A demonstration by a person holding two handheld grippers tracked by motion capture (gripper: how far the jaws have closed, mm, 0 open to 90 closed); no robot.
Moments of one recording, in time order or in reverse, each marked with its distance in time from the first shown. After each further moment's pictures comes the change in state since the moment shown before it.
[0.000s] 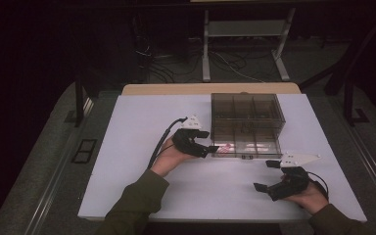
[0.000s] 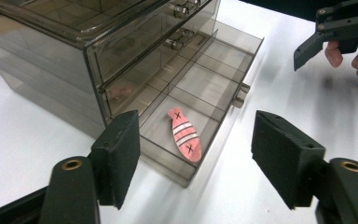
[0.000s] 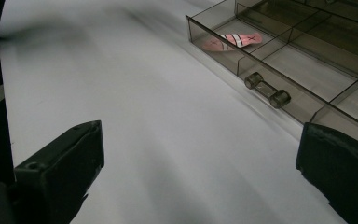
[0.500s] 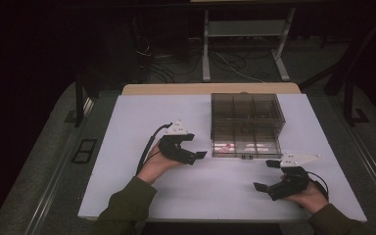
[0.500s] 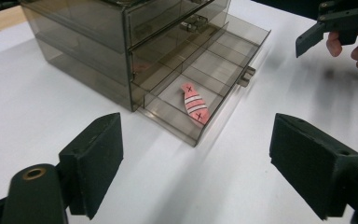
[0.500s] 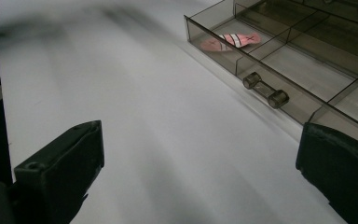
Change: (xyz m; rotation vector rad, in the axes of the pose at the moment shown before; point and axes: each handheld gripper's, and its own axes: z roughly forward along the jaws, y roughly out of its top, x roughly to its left) left arm -0.001 -0.025 -0.033 -0.024 0.053 -0.040; right arm -0.001 0.000 0.000 -0.009 -0.002 0.003
